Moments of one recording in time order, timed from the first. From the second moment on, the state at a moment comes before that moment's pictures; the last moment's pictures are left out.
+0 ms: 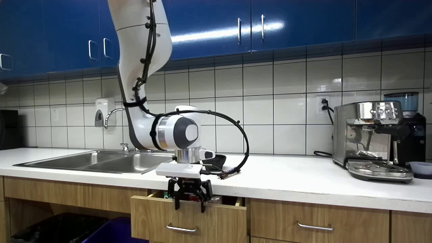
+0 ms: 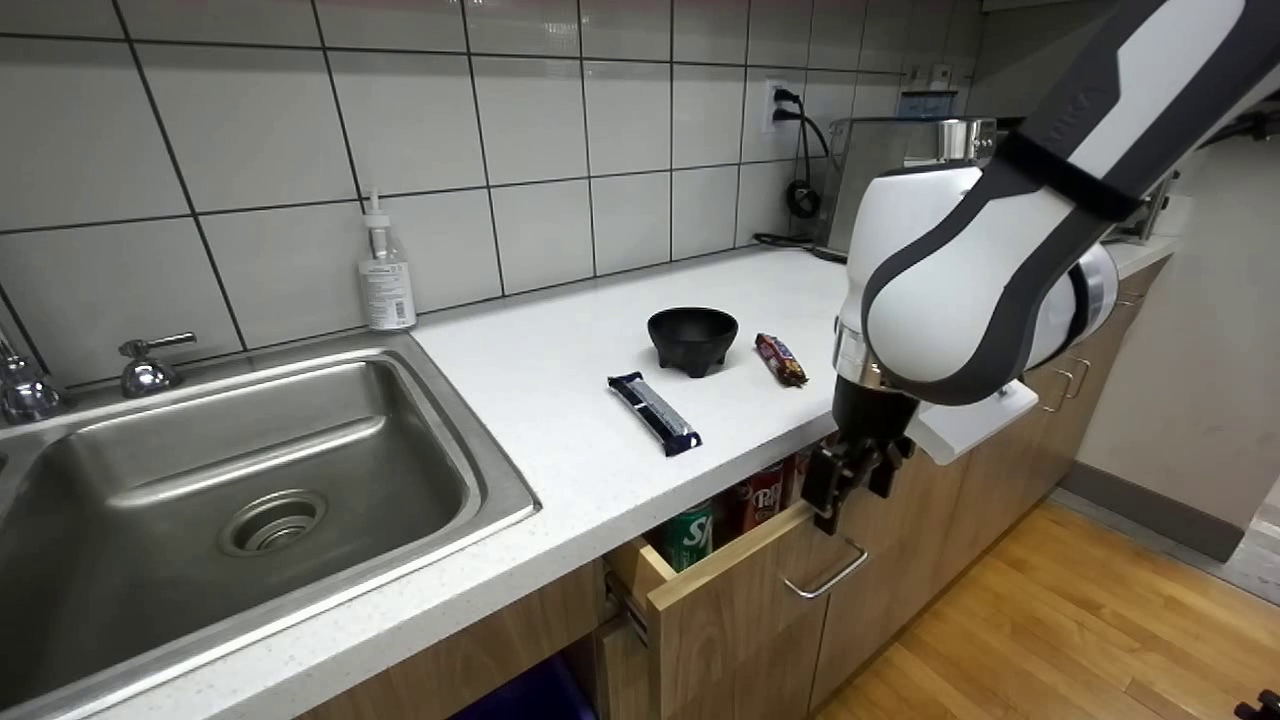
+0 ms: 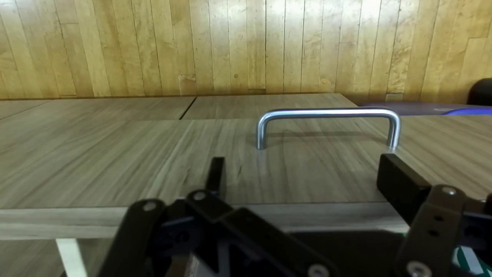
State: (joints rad) arm -0.05 0.38 -0.04 -2.34 0.00 2.74 -0.10
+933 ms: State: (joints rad) arm -0.07 0.44 -0.04 -2.24 0.00 2.72 -0.12
